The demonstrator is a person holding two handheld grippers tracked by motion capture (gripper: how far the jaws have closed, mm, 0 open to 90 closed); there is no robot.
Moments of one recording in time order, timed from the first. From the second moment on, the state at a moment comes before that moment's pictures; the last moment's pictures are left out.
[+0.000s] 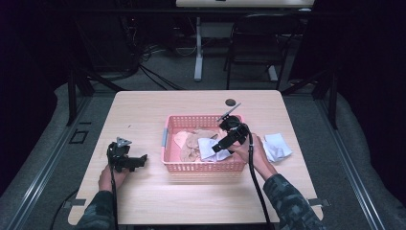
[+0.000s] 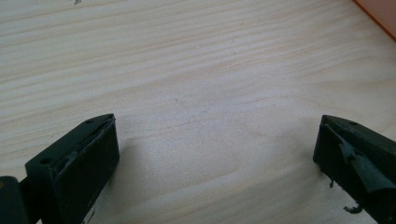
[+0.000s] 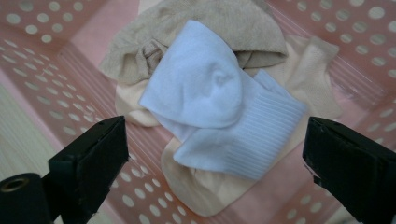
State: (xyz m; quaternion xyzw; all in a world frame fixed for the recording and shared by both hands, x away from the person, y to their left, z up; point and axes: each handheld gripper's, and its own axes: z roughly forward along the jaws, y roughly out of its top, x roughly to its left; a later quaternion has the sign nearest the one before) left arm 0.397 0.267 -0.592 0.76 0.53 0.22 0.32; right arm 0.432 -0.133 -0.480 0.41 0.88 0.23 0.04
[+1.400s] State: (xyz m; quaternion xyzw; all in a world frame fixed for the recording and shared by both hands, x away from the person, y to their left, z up) left arm 0.397 0.267 -0.592 0.76 0.53 0.22 0.32; right arm 0.457 -0.112 -0.527 0.44 0.88 0.15 0.01
